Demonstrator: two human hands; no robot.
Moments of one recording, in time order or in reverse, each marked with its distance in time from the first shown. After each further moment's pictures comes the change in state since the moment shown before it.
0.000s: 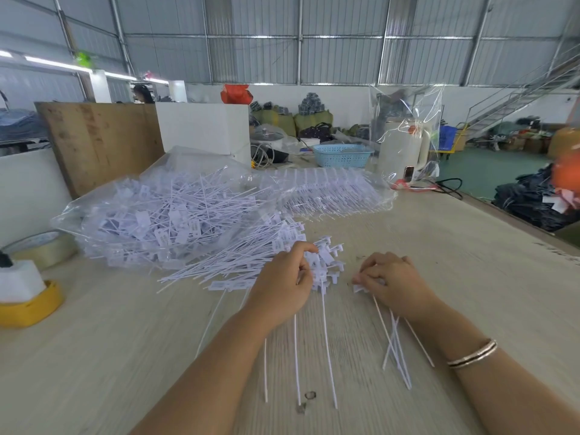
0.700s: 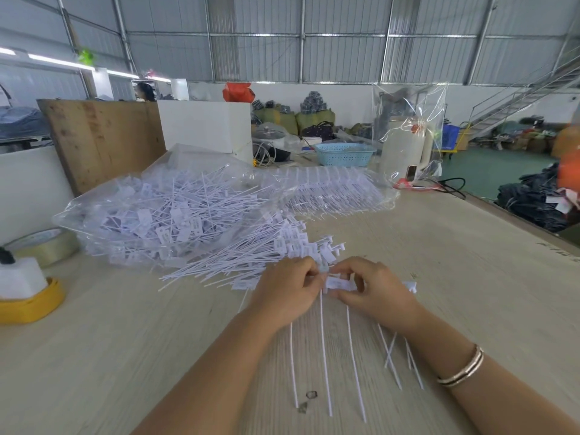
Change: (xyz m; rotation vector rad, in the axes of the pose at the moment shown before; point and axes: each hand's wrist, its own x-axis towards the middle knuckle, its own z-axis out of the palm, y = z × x) left_hand -0.001 0.009 0.002 0.194 -0.060 -0.030; right_hand -0.006 -0.039 0.006 0.367 0.058 -0.118
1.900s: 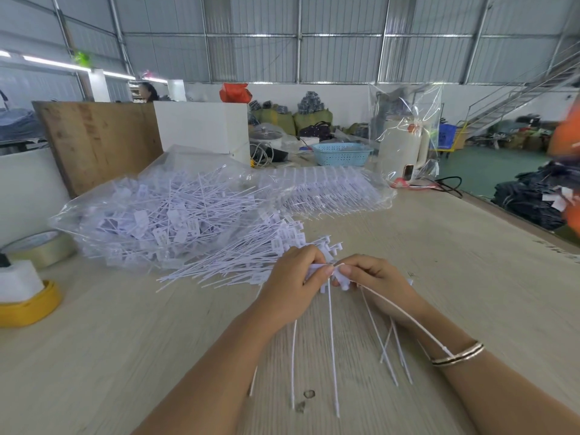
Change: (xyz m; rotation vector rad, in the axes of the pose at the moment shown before) left_hand 0.001 0.009 0.000 -0.231 0.110 0.153; right_hand 0.004 0.008 -0.003 0.669 -0.052 0.122
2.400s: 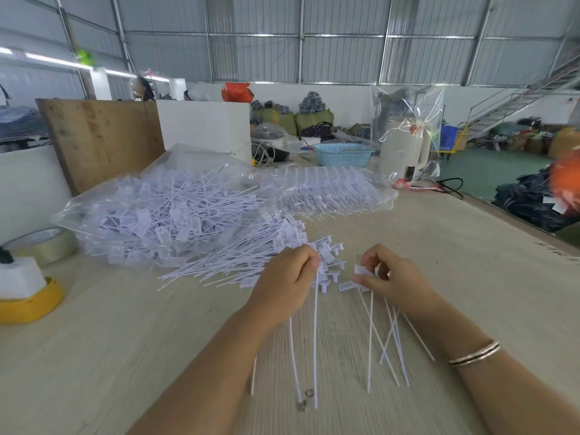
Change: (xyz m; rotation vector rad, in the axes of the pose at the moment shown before) left_hand -0.002 -0.007 -0.006 0.018 -0.002 -0.054; right_hand -0.003 0.016 -0.030 -0.530 0.143 0.038
